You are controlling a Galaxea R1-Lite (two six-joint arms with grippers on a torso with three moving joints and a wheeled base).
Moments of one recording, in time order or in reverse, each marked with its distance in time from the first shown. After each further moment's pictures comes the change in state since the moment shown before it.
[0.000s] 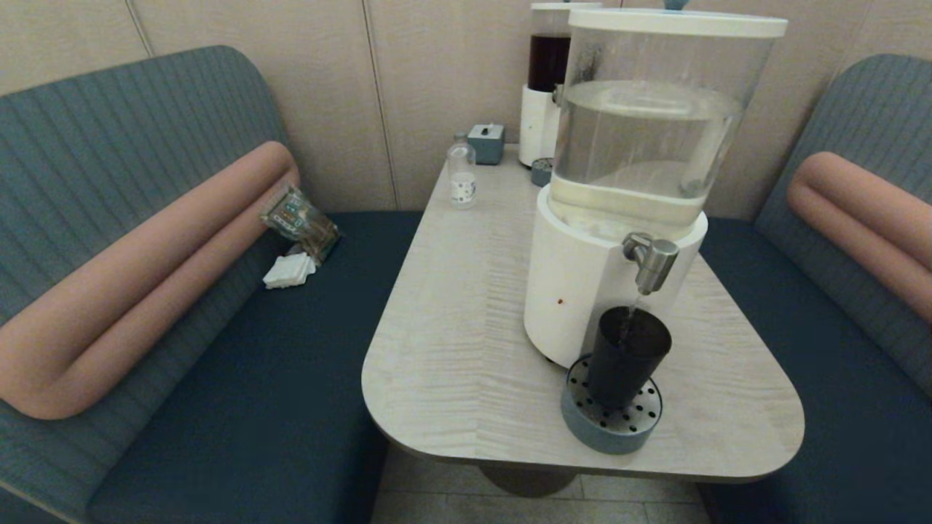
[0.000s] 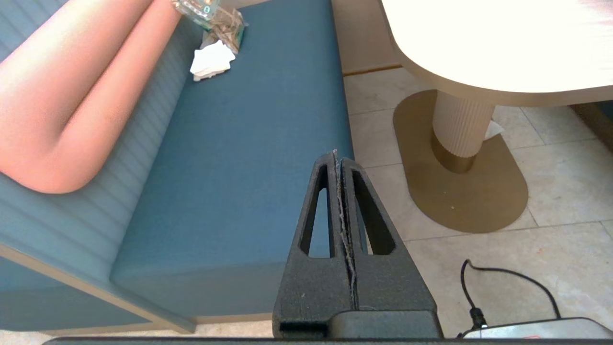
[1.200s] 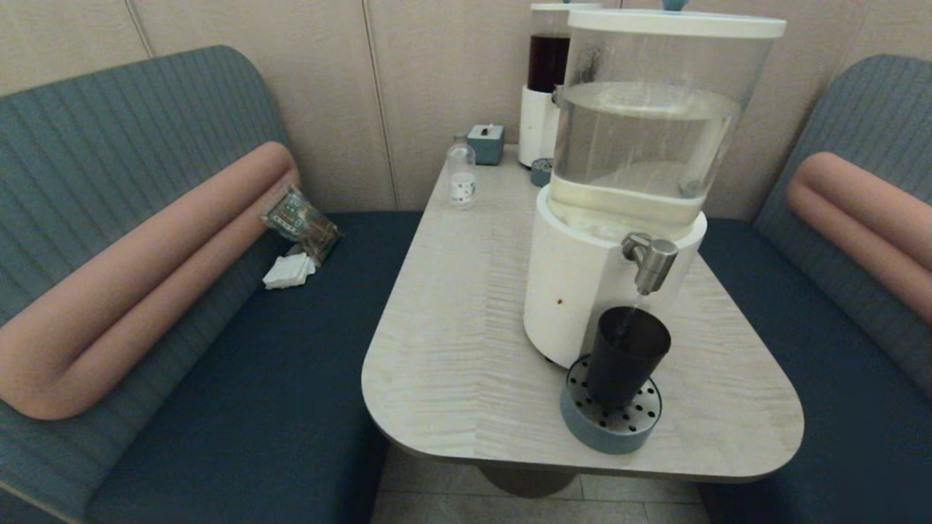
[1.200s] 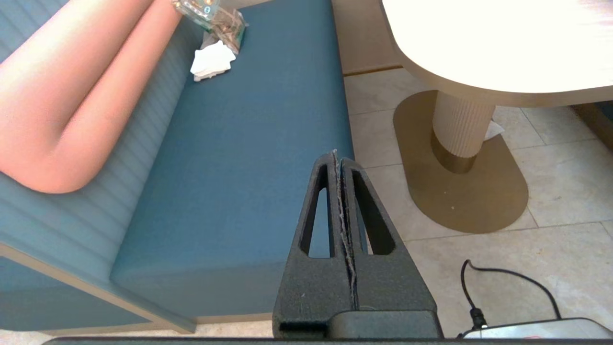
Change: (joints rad) left arm 0.000 0.000 0.000 0.000 0.000 0.000; right arm 0.149 -0.538 0.491 -0.125 -0.279 -0.126
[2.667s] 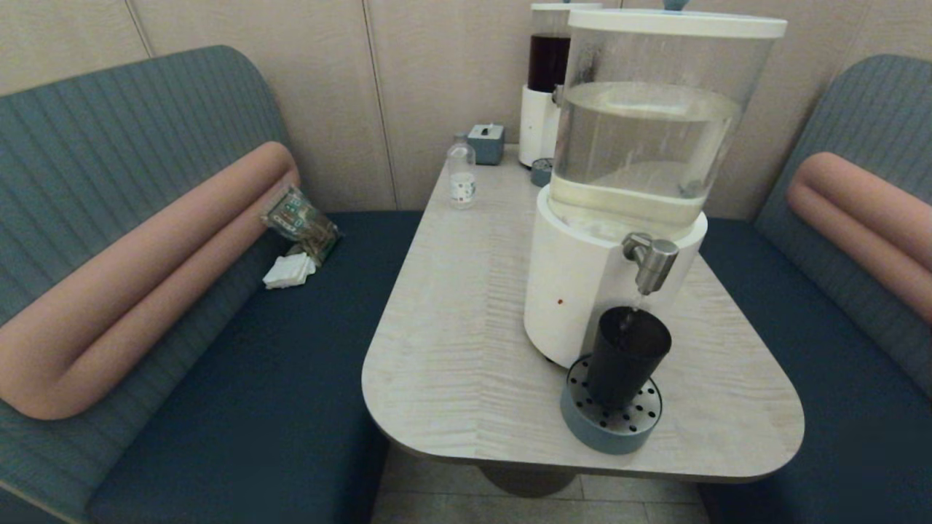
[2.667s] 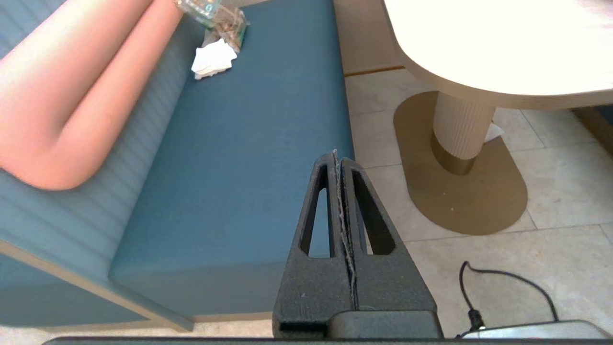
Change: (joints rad) left arm 0.000 0.000 0.000 -0.002 0.010 -0.019; right arm 0.002 -0.059 0.349 -0.373 -0.083 0.086
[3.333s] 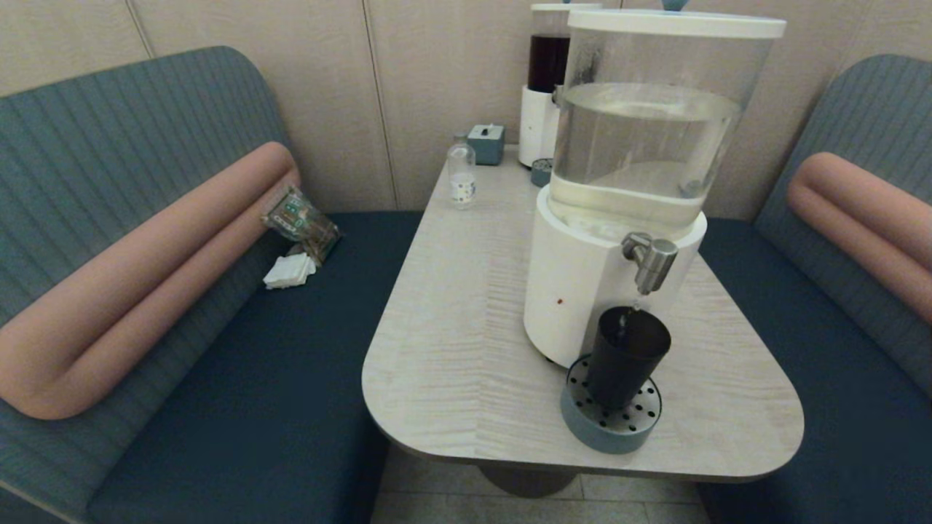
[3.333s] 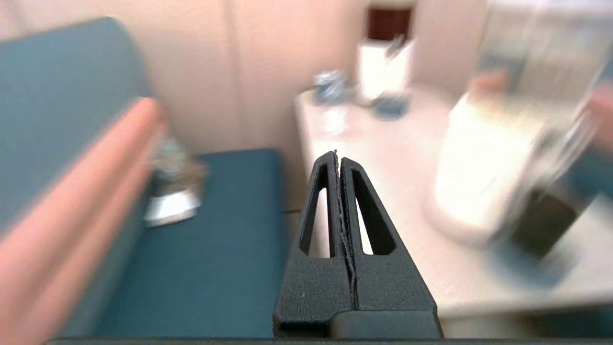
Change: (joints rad) left arm -0.008 0.476 -0.832 0.036 -0.135 -0.209; right arm 0.000 0.000 0.001 -0.001 0.000 0.000
